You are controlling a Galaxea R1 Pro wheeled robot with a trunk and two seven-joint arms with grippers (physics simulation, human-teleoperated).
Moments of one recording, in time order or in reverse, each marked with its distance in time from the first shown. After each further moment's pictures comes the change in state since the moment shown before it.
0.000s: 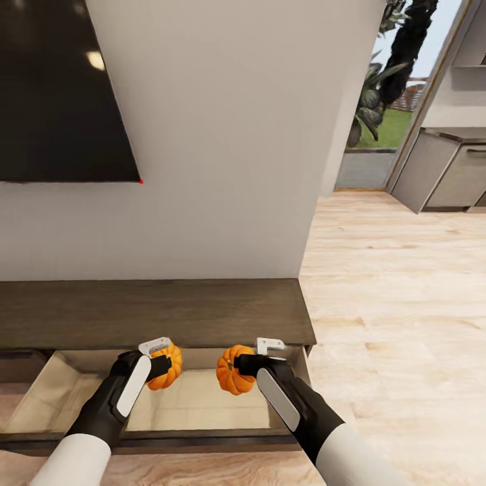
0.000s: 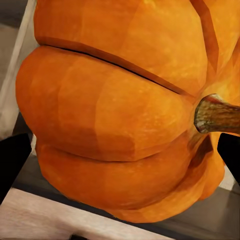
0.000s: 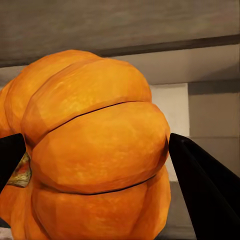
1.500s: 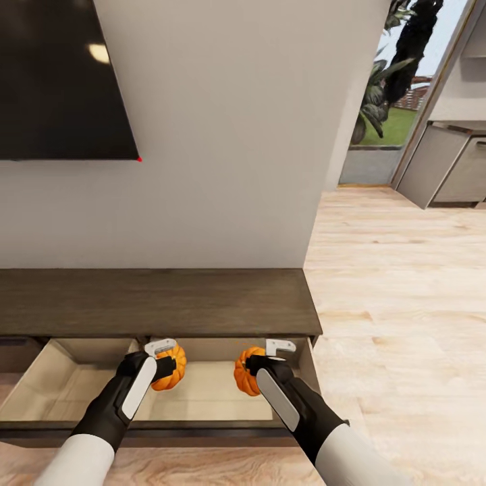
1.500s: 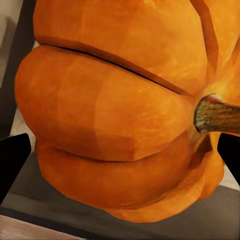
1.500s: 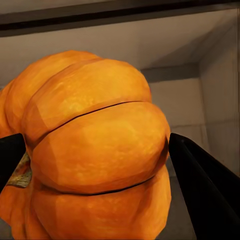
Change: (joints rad) left arm 0.000 -0.007 -0.048 0.006 -0.001 -0.002 0.005; right arm 0.000 0.003 -0.001 0.006 0.000 -0.006 -0.214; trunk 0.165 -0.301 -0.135
